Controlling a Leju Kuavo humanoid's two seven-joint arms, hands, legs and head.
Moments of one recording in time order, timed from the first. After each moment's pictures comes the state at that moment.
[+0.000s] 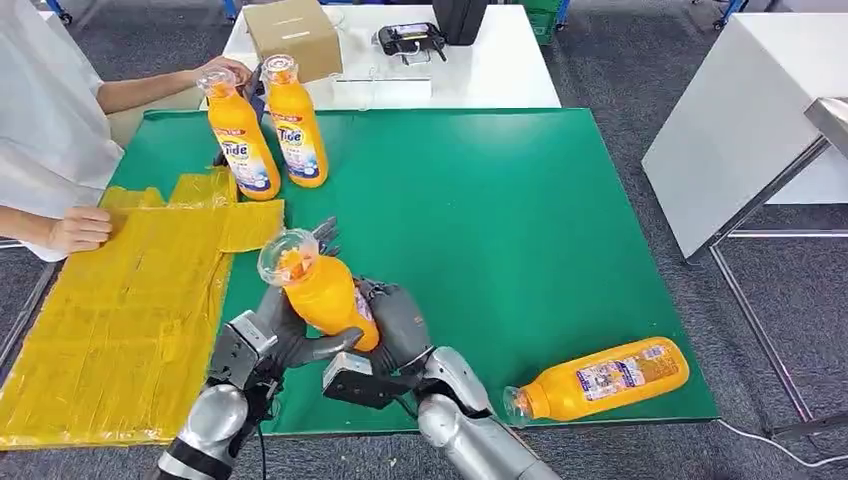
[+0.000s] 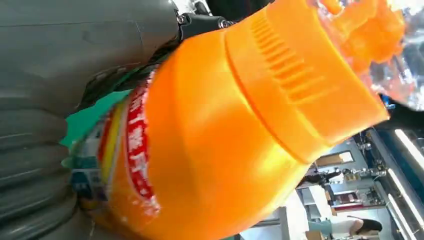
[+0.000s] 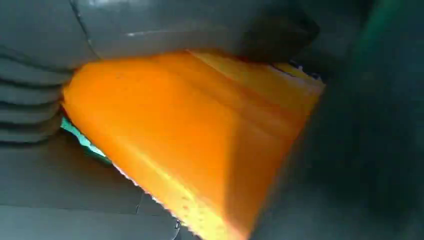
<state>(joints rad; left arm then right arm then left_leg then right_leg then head) -0.18 0.00 -0.45 -1.51 -0.16 0.00 -0.34 -0.34 0.24 0.70 -0.98 0.64 -0.36 -0.35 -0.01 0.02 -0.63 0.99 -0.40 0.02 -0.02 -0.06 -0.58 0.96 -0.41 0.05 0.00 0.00</state>
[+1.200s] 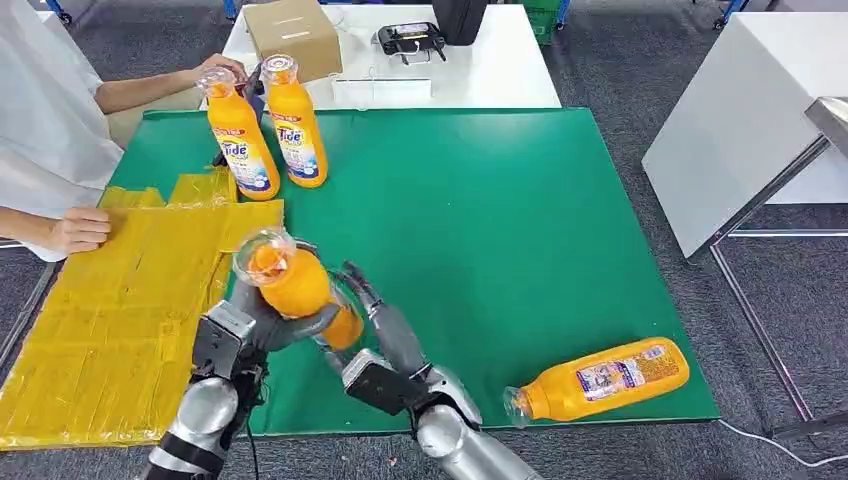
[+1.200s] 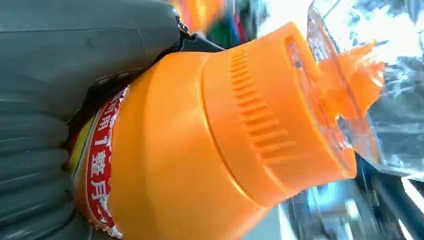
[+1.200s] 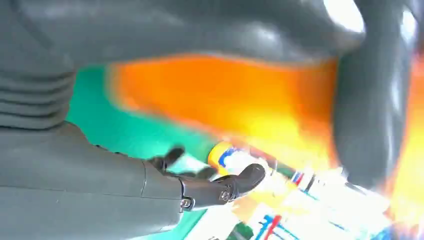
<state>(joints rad) -0.21 0.02 -0.37 -1.50 -0.19 0.24 -0.37 -0.27 0.22 0.72 -1.06 0.21 -0.30 -0.42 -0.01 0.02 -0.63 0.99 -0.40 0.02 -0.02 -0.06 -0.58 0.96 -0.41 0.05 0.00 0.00</state>
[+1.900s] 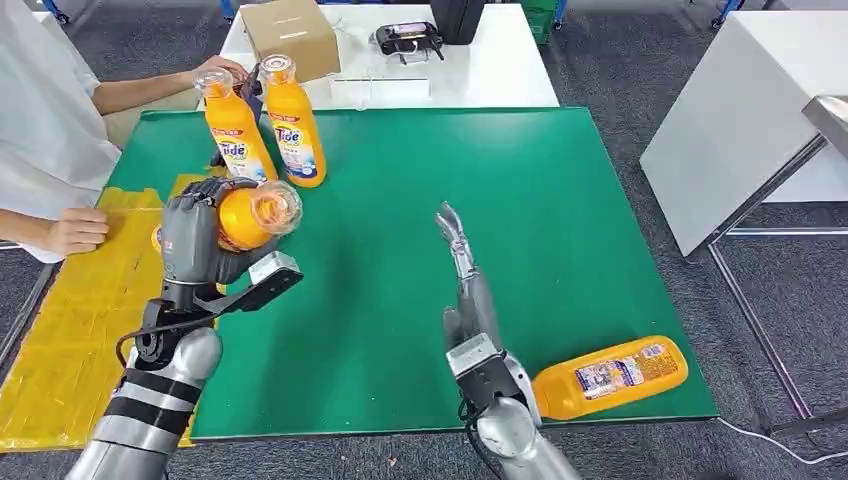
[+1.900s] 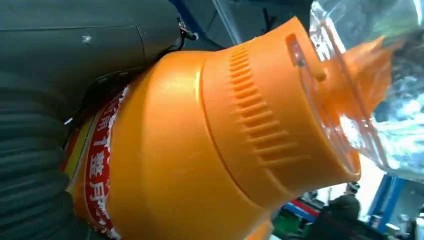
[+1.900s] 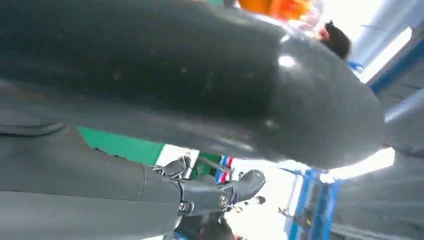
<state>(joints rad) -0.40 0.06 -0.25 -1.31 -1.08 0.64 -0.15 -0.13 0.12 0.56 -1.52 0.22 -0.31 -0.43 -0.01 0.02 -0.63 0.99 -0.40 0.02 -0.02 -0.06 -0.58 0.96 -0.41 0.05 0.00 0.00</state>
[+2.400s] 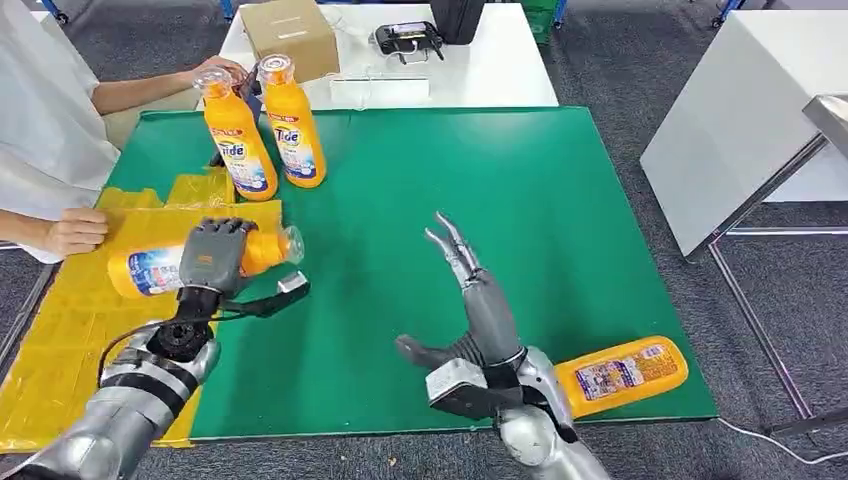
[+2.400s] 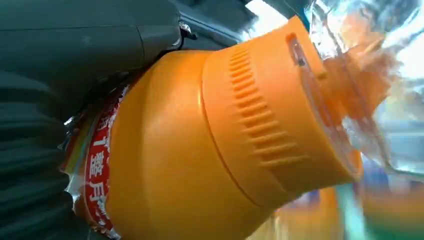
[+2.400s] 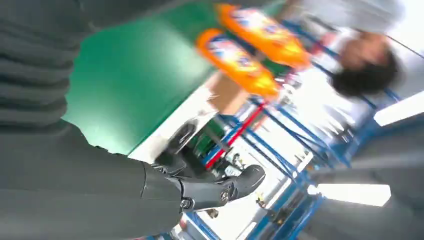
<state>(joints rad) -0.56 0.16 -0.48 -0.75 -1.57 0.59 0.29 -0.12 0.00 0.53 -1.59 0.61 -0.27 -0.31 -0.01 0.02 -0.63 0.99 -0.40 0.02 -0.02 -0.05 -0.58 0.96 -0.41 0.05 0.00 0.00</state>
